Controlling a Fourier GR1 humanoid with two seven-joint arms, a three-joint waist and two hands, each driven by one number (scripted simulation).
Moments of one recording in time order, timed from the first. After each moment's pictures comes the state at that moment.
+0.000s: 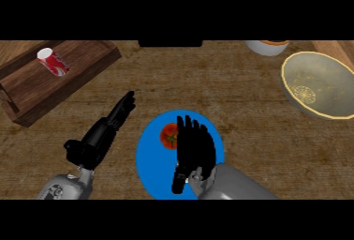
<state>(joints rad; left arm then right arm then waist) -0.16 0.26 -0.32 -1.54 0.16 0.02 0.02 -0.55 -0.07 0.80 -1.47 0.50 0.11 1.22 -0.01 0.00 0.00</state>
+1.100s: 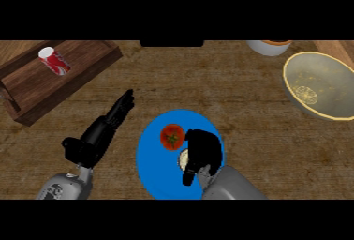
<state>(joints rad) -0.15 0.22 -0.25 -1.55 0.11 -0.04 0.04 -0.41 -0.01 0.69 -1.31 0.69 0.10 1.04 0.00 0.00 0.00</state>
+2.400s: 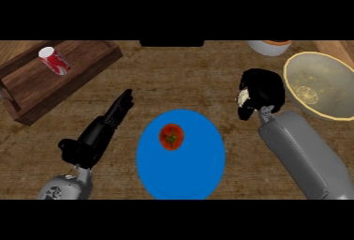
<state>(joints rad) -0.13 0.16 -0.20 -1.58 0.06 -0.10 0.06 -0.65 -0.33 0.41 -1.15 0.85 0.01 0.70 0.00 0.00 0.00</state>
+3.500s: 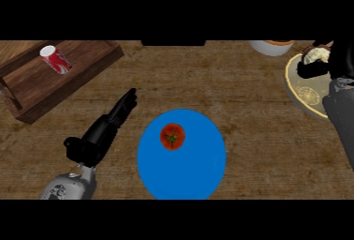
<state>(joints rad) -0.14 0.13 -0.19 -1.58 0.03 -0.12 0.08 -0.71 -0.51 0.04 -1.03 0.94 -0.32 0.52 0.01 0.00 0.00</state>
